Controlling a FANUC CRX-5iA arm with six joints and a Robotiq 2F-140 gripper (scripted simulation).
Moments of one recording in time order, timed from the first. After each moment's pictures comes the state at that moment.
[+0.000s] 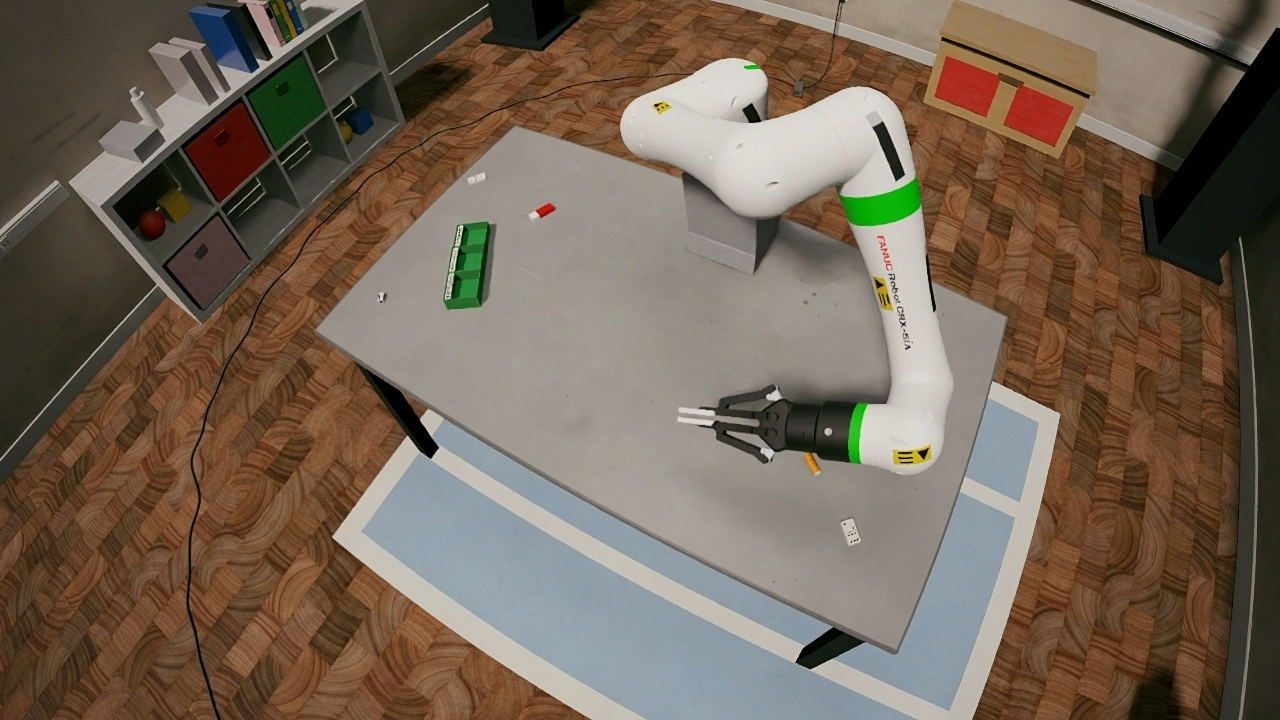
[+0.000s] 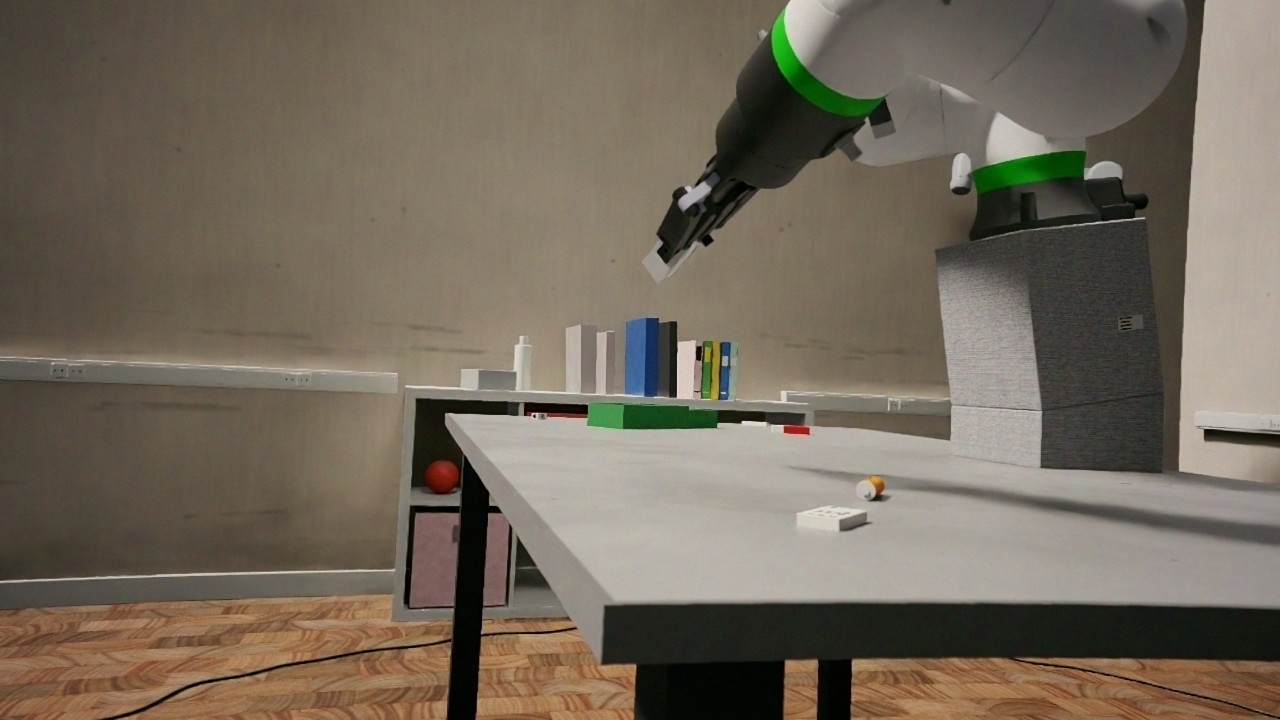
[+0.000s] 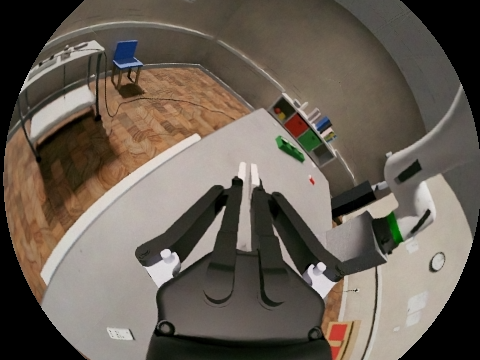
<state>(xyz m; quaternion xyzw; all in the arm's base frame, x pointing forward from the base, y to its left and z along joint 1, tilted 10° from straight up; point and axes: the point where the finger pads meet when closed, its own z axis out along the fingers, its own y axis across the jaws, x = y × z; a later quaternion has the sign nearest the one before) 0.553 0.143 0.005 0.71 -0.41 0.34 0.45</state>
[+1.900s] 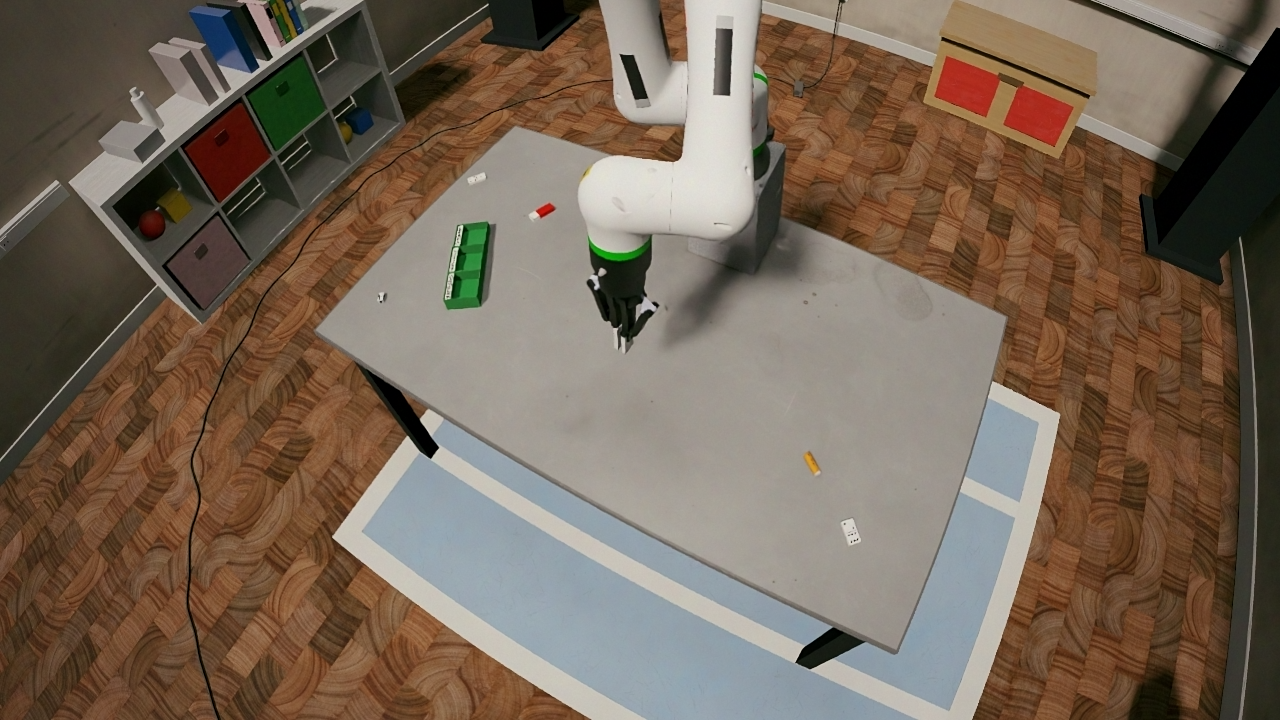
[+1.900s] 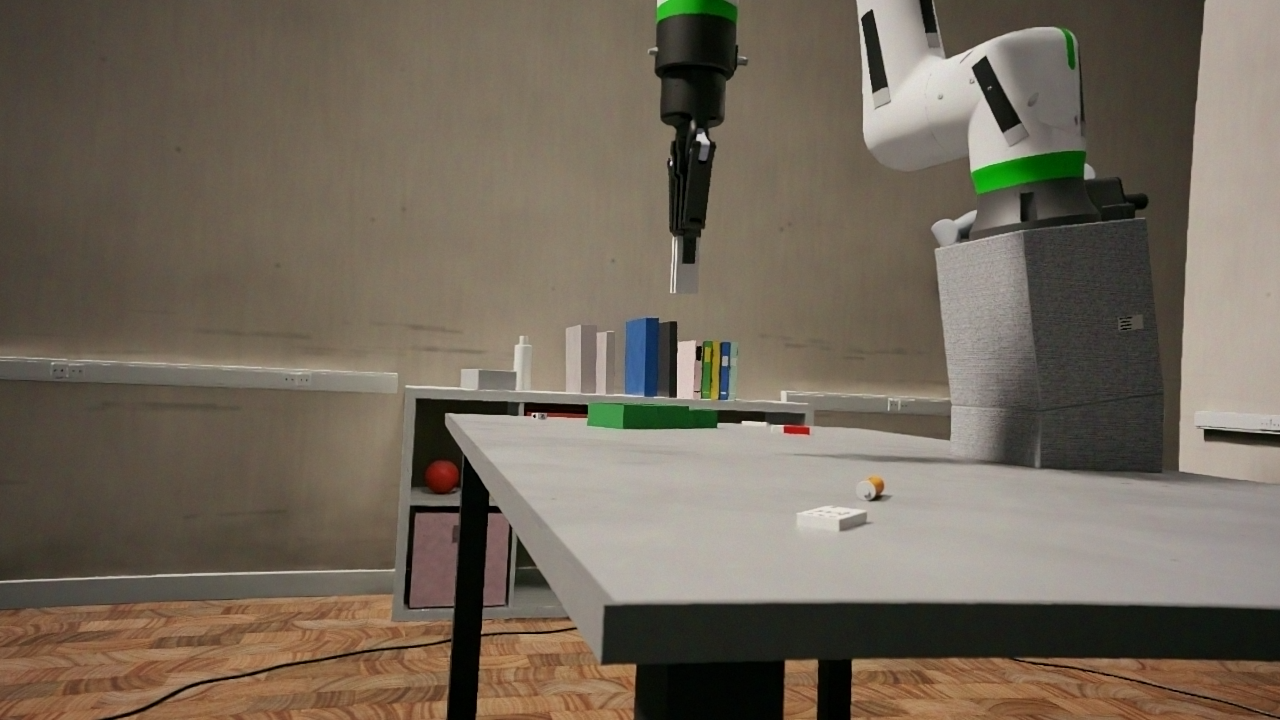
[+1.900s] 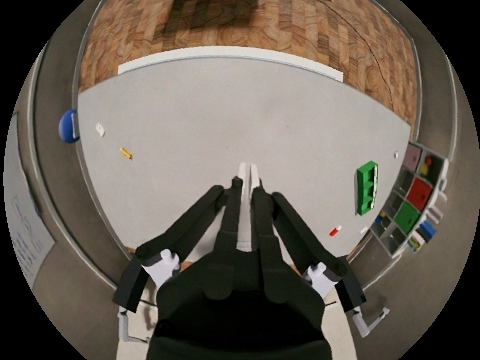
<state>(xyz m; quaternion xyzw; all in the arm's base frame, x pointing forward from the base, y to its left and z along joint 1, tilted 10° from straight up) 0.465 -0.039 0.006 0.99 -0.06 0.07 0.03</state>
